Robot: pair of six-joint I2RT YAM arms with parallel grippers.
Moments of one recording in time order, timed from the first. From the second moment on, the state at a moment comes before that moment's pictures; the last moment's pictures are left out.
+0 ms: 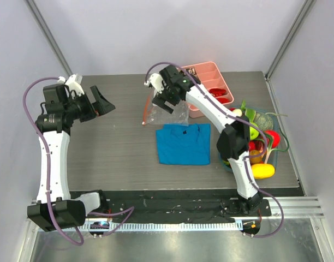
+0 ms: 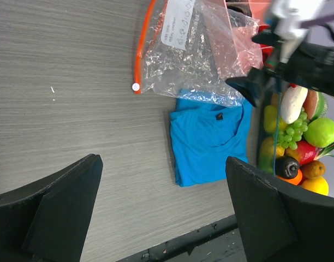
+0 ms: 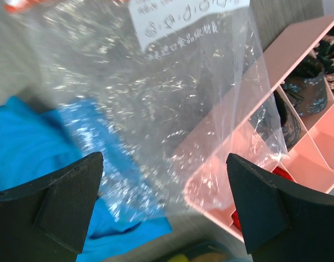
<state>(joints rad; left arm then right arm) 0.16 1.16 1.36 -0.82 0.54 -0.29 0.64 2.19 2.24 -0.95 0.07 -0.51</state>
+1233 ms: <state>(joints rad) 0.27 1.15 1.18 -0.58 0.63 -0.45 0.62 1.74 1.97 -0.73 -0.20 -0.56</state>
